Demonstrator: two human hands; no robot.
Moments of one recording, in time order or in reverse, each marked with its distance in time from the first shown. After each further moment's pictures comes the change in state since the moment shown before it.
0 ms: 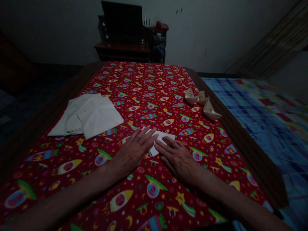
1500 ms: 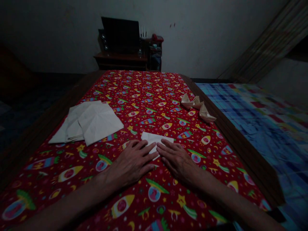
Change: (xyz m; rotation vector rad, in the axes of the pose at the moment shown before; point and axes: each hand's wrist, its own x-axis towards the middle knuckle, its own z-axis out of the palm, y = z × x) left_hand -0.001 0.012 -0.023 0.047 -0.228 0.038; right_hand -0.002 0.002 0.003 0.053 0.068 0.044
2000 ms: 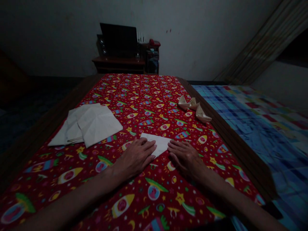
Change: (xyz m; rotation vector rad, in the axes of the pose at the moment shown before) left_hand 0.015 -0.006 0.011 -0.054 0.107 -0.001; right_hand -0.016 0.022 -0.003 -0.012 0.217 0.027
